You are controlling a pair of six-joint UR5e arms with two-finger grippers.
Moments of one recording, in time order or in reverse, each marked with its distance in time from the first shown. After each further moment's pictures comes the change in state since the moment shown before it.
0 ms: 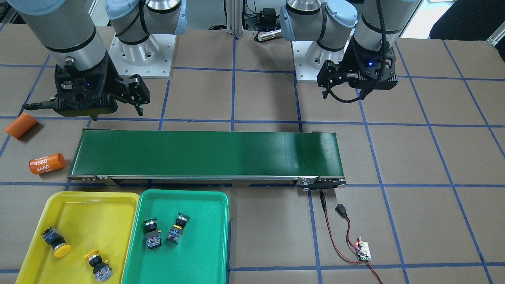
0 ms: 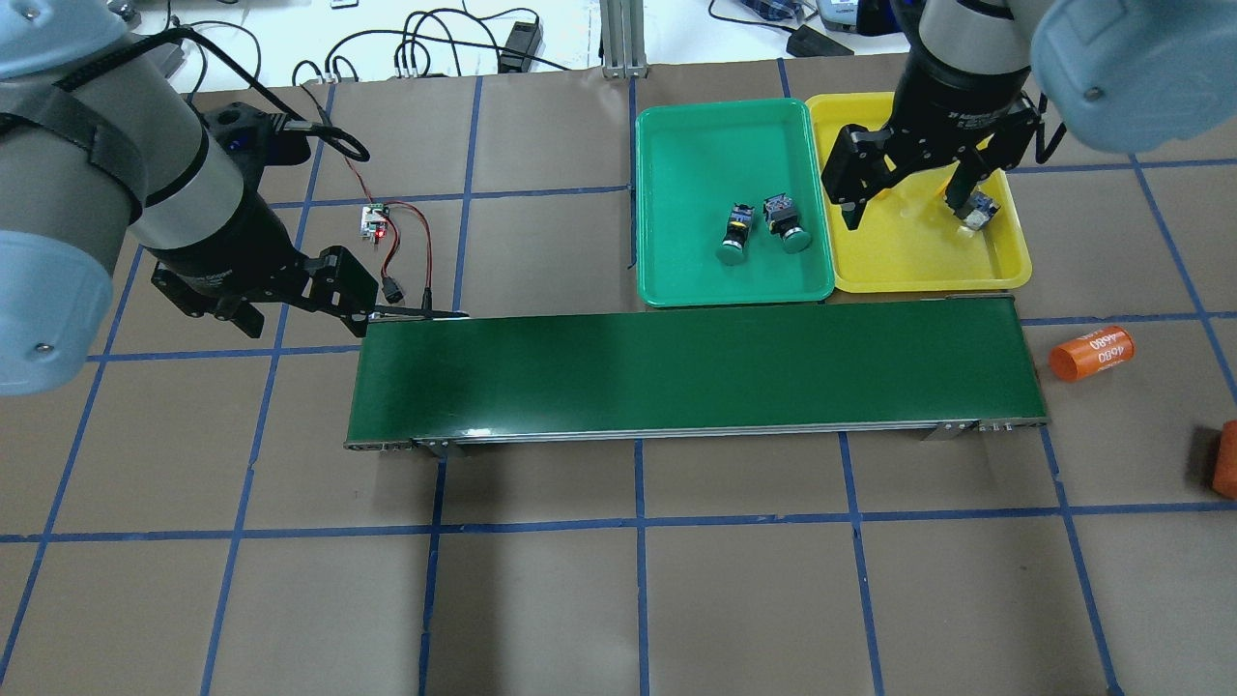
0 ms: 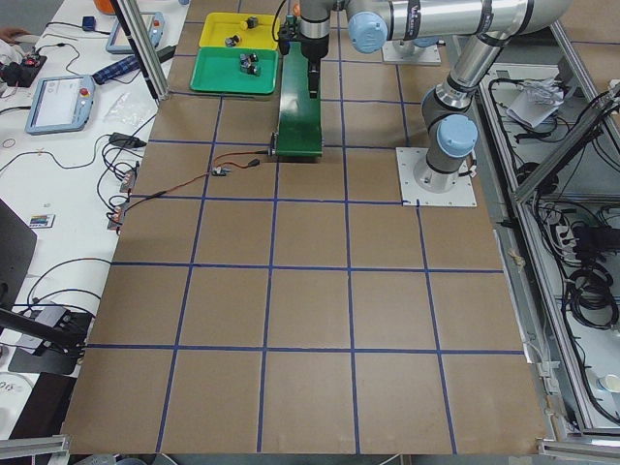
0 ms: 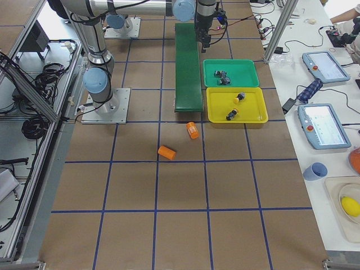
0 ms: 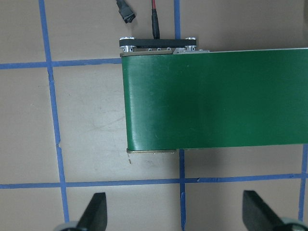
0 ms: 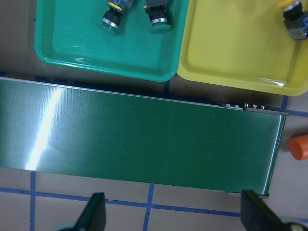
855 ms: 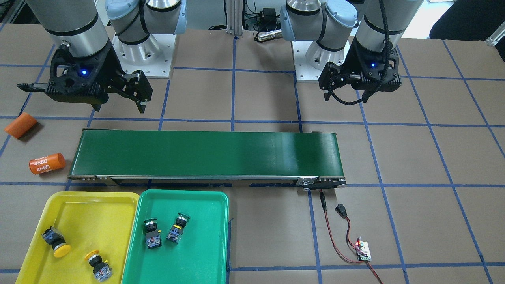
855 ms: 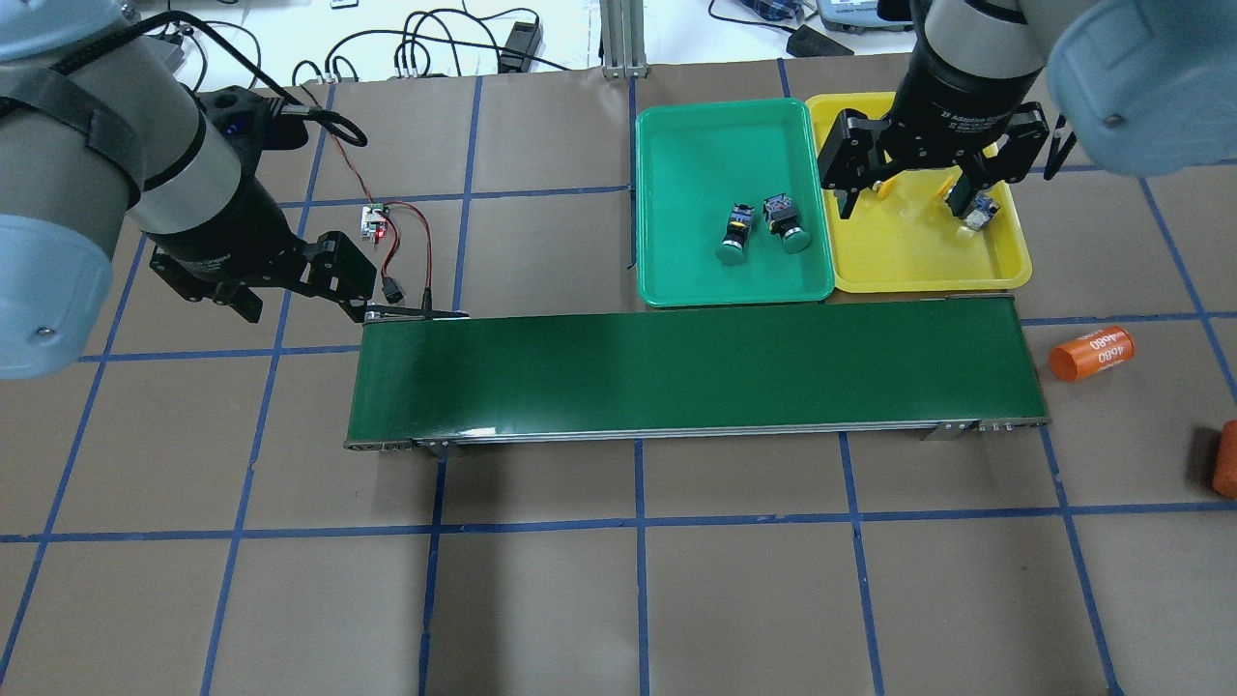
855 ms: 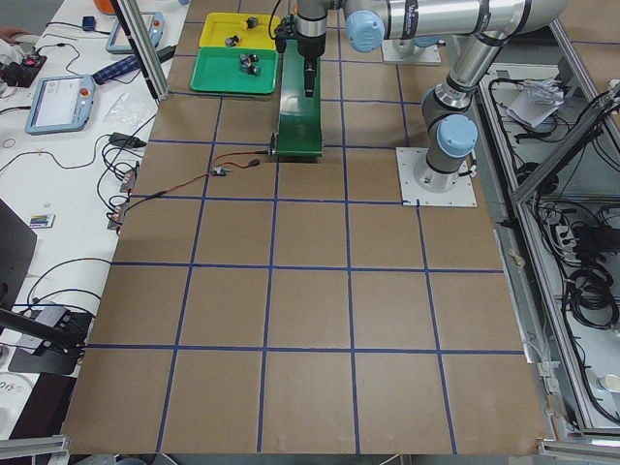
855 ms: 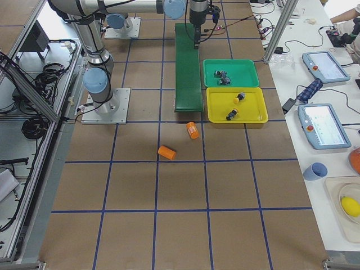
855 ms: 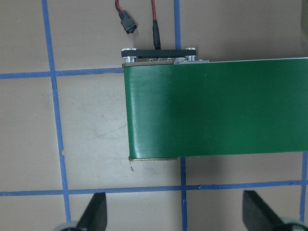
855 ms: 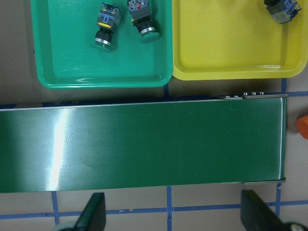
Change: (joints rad) left arm 0.001 -0.013 0.019 0.018 0.001 0.006; right arm 0.002 -0.033 0.013 -0.024 0.016 0.130
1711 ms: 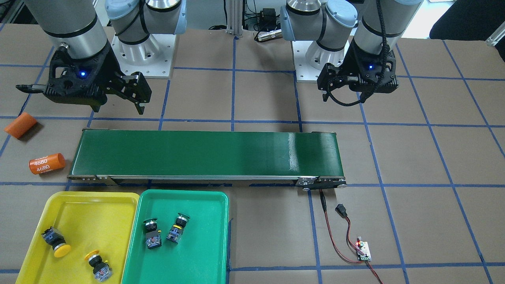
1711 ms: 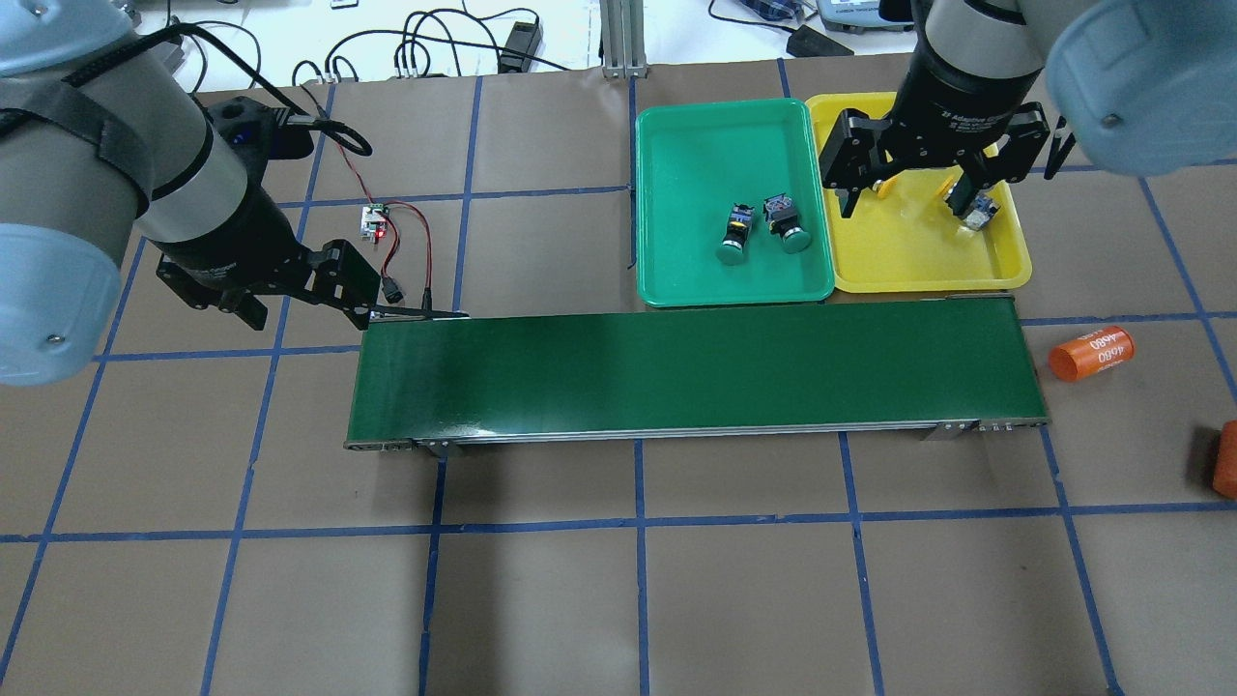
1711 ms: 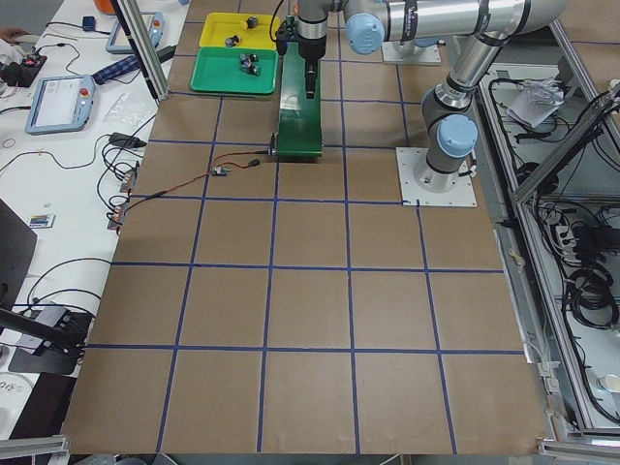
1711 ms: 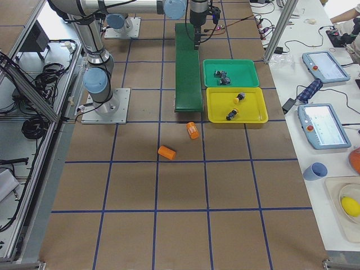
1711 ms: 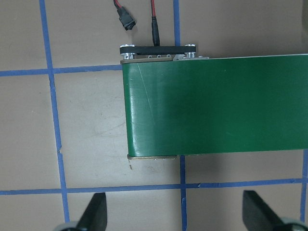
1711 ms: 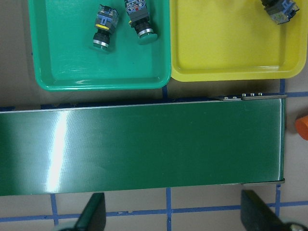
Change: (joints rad) left arm -0.001 0.003 -0.015 0.003 -0.002 0.000; right arm -0.003 0.001 0.004 -0.009 0.000 0.004
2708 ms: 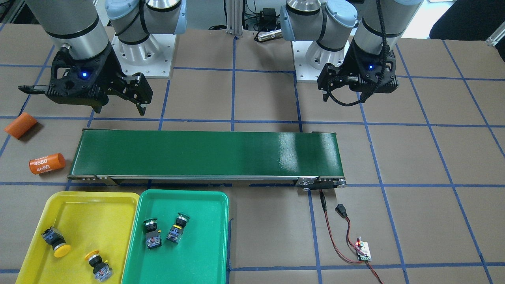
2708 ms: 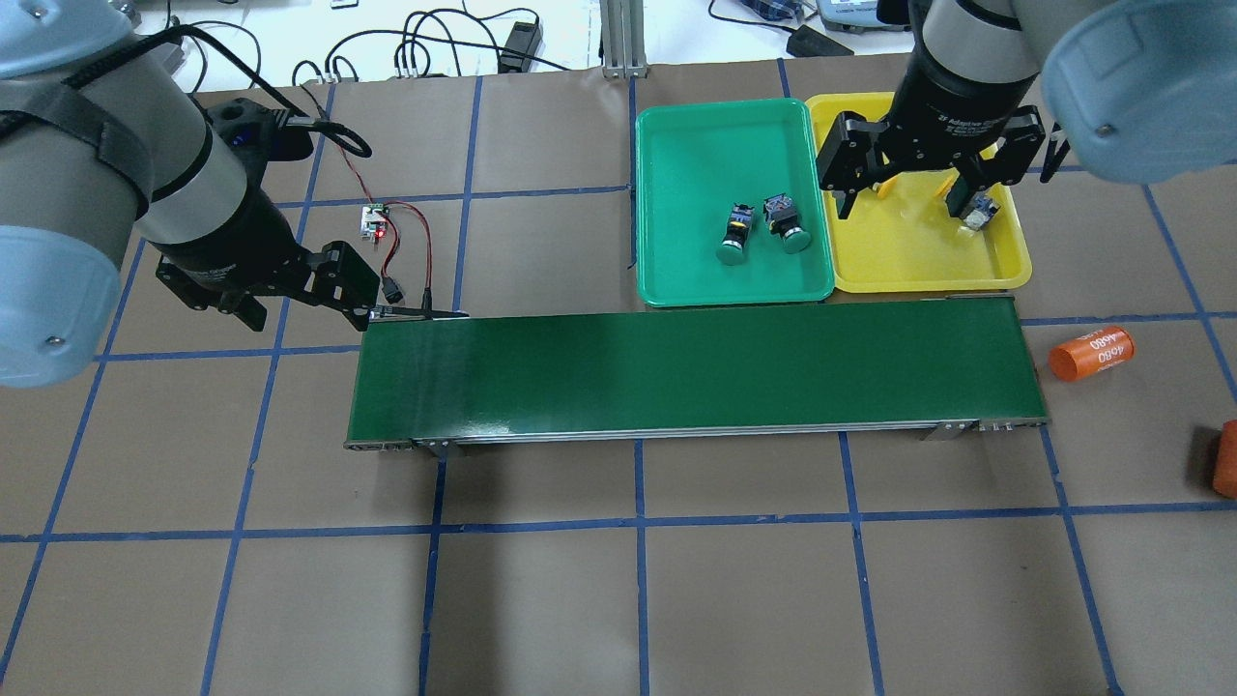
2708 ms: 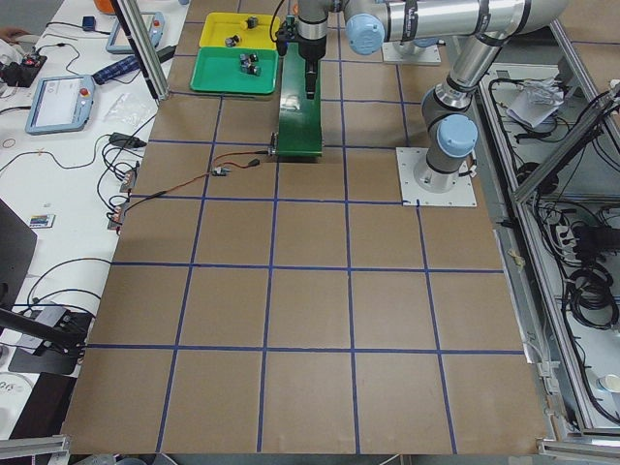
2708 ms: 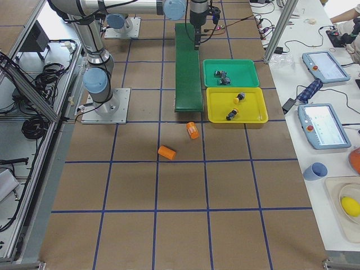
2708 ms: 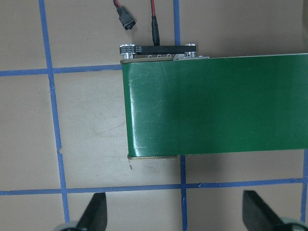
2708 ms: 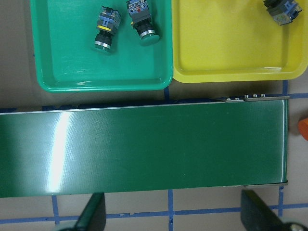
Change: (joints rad) left arm 0.001 -0.001 -0.003 0.001 0.001 0.003; right arm 0.001 -0.003 0.010 -0.012 0.003 0.002
